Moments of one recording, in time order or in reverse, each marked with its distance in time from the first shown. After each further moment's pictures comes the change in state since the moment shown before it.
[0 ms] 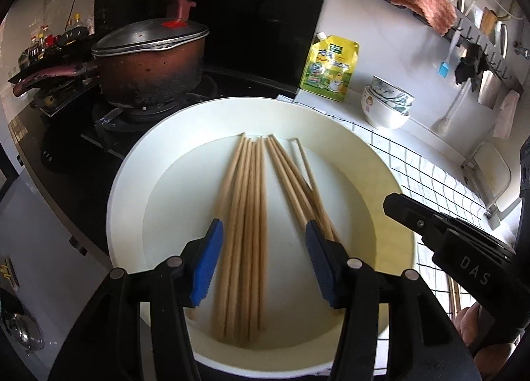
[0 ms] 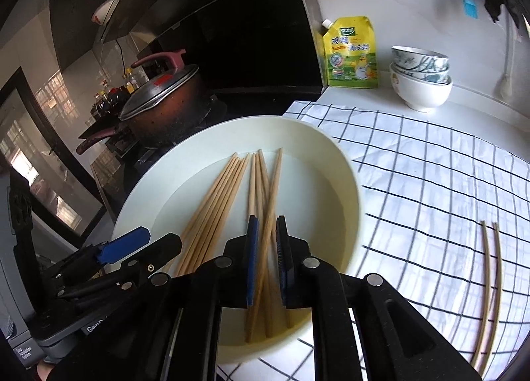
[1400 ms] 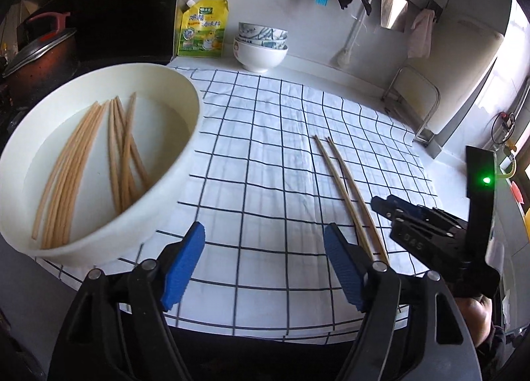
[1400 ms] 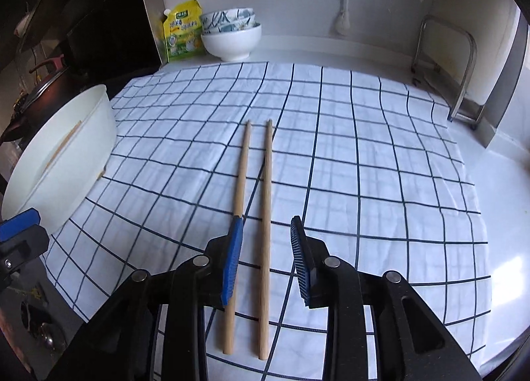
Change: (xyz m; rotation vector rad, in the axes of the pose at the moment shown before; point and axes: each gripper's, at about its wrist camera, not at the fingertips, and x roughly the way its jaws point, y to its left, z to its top) left arm -0.011 -0.165 -0.085 0.195 0.092 -0.219; right arm -0.092 -0.194 -0.114 0.126 0.038 -0.384
